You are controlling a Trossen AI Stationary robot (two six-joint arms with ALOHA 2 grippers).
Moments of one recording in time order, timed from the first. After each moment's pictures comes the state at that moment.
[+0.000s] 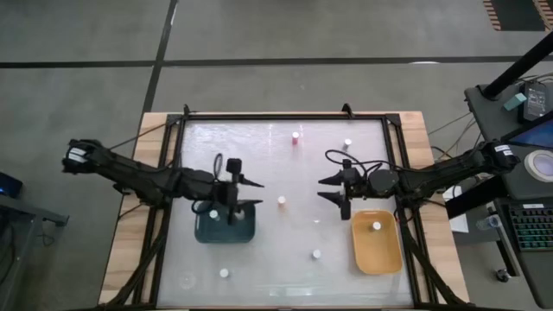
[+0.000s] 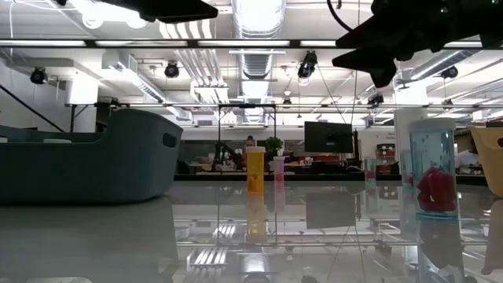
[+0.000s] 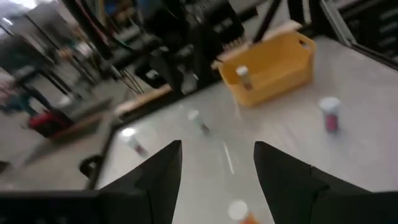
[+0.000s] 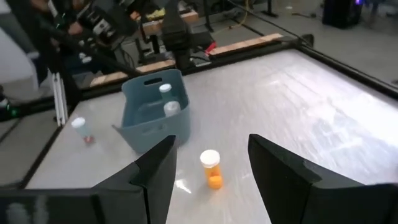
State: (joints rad) left arm -0.22 1.11 0.71 0.20 -0.27 0.40; right arm 0.18 1.01 0.42 0.37 0.26 0.28
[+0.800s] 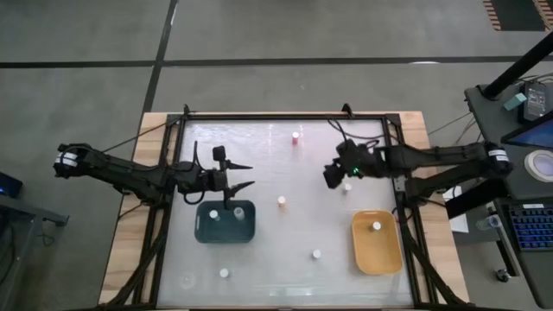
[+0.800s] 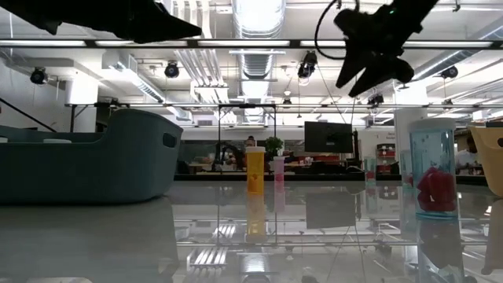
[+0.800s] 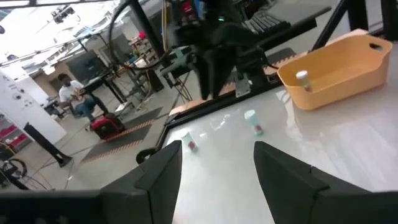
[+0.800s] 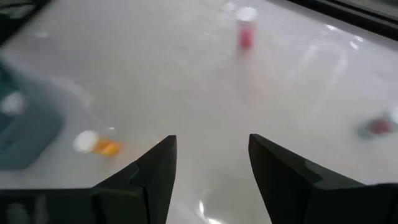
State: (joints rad) left arm -0.12 0.97 0.50 0.41 -0.33 0.45; right arm -0.05 1.17 0.92 -0.64 0.35 0.76
